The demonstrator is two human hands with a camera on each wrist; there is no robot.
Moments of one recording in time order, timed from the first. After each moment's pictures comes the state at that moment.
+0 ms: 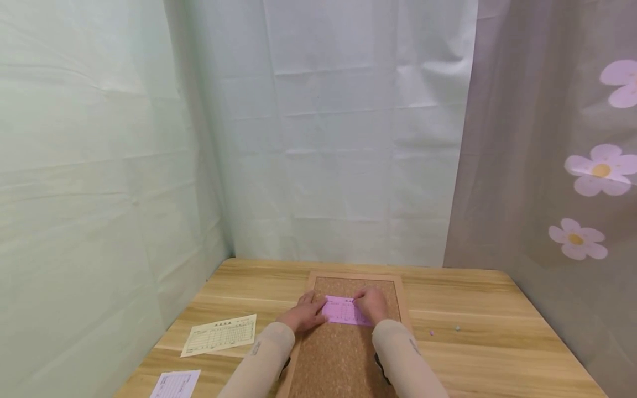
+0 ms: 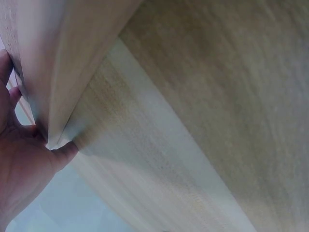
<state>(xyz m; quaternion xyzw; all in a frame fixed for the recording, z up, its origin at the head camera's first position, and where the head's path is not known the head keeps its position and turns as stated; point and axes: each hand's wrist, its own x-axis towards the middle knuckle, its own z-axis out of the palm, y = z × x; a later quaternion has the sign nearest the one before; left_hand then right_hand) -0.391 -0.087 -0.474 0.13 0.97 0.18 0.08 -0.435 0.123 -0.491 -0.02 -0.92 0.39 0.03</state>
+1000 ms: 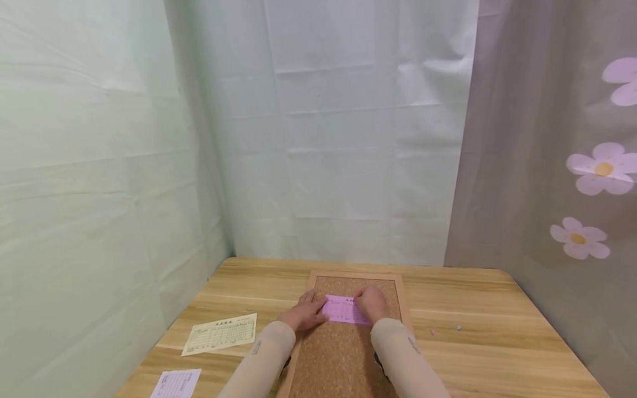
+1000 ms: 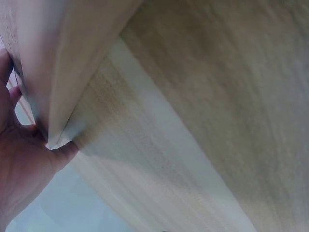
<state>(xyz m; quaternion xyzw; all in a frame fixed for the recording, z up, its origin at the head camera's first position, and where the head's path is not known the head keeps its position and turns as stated) -0.394 -0.086 -0.476 0.12 0.97 0.18 0.08 -0.431 0.120 -0.484 -0.01 -0.93 0.36 0.02</state>
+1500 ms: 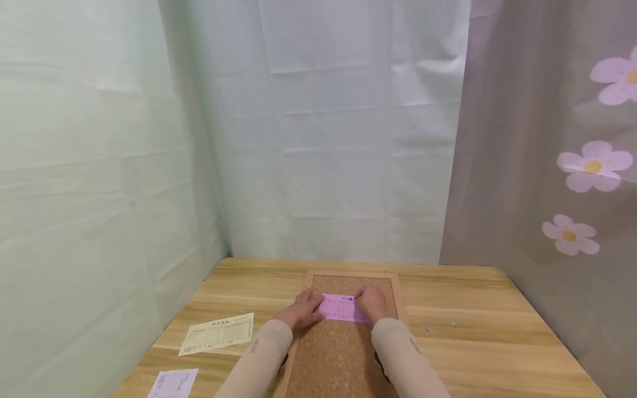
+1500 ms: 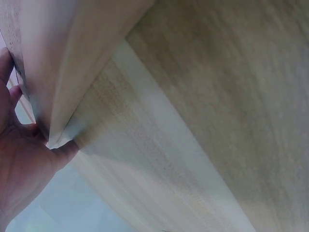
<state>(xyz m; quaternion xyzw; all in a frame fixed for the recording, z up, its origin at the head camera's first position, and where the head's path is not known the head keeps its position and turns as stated) -0.392 -0.085 -0.473 0.12 0.97 0.19 0.08 -0.429 0.126 -0.485 -0.01 -0.93 0.35 0.03</state>
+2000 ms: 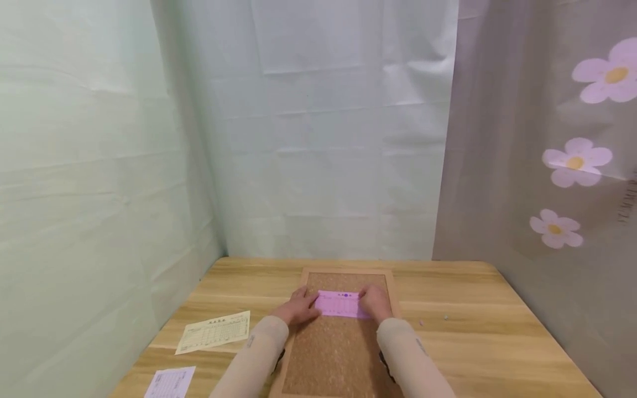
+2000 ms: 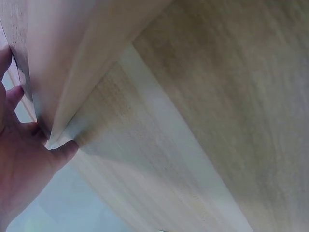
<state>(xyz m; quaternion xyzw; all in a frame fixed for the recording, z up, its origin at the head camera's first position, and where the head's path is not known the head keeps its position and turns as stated) -0.390 -0.086 -0.470 0.12 0.97 0.21 0.08 -0.412 0.147 -0.478 -0.01 -0.94 0.35 0.02</state>
